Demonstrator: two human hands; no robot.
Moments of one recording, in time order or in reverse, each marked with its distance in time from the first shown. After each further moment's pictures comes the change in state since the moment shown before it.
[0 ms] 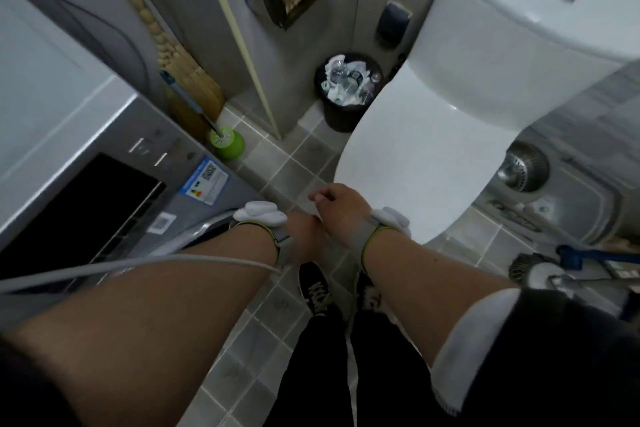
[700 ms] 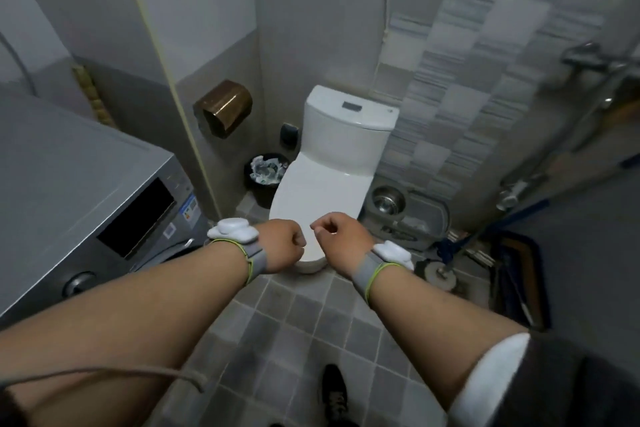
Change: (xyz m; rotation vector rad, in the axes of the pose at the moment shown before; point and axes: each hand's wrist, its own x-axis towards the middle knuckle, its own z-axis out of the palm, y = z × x) left_hand -0.314 0.107 0.023 -0.238 0.532 0.245; right_hand -0.378 0.024 -0.060 0.052 0.492 -0.161
